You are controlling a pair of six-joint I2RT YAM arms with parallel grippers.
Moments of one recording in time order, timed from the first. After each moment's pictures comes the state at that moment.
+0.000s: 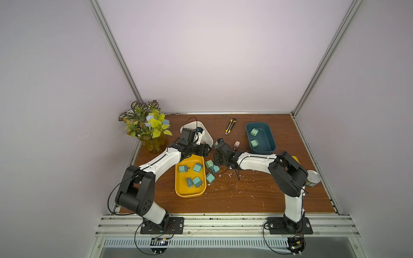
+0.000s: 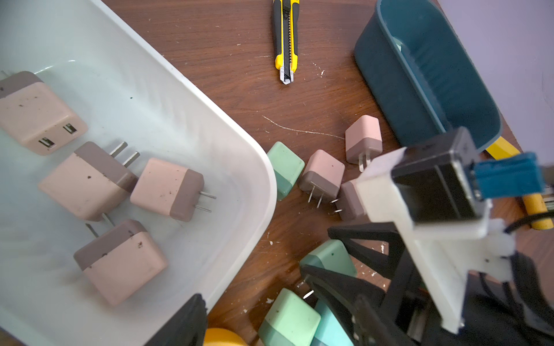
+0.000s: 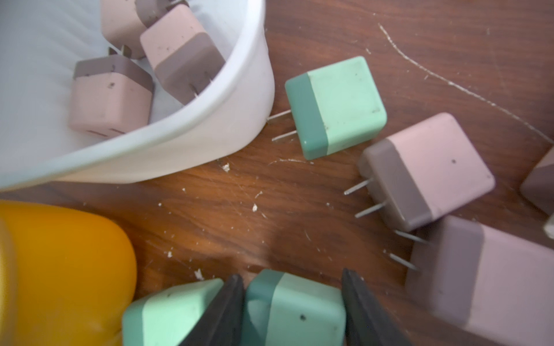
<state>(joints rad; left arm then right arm) -0.36 1.55 1.00 -0.25 0.32 -0.15 0.86 1.94 1.19 -0.11 0.27 0.54</state>
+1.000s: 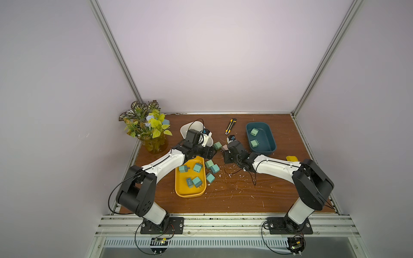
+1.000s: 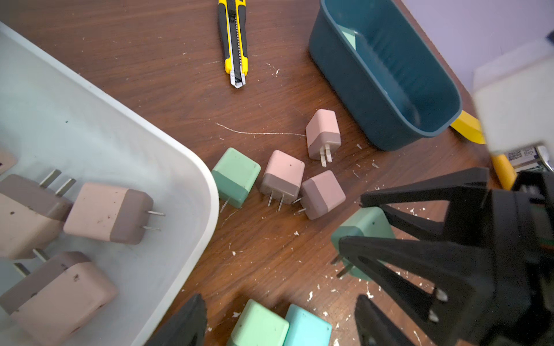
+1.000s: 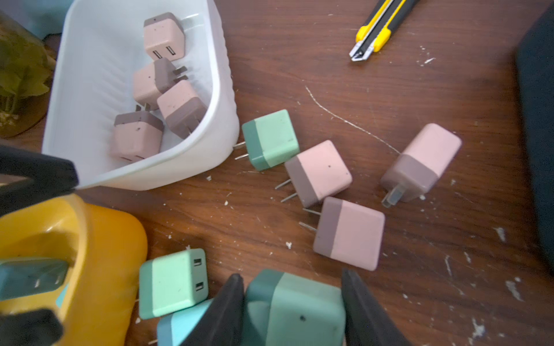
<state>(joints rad) -0.45 1.55 0.98 -0.19 0.34 -0.12 0.78 1.67 1.00 -0.08 0.29 0.49</state>
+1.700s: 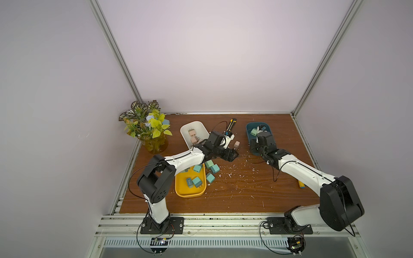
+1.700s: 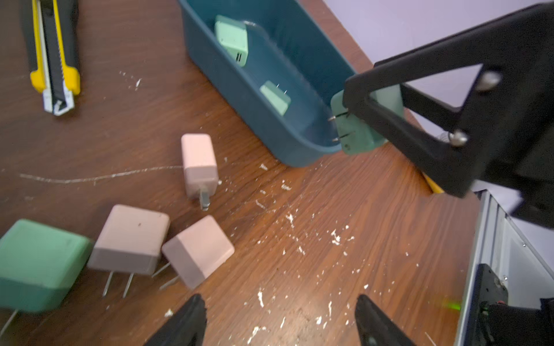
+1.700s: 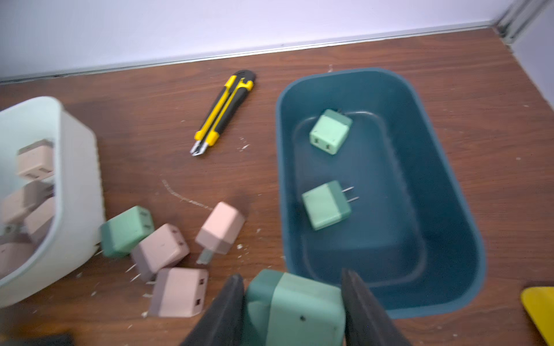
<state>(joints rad) -0.69 1.79 1.20 -0.08 0.37 -0.24 0.41 1.41 0.89 -0.12 0.35 0.34</state>
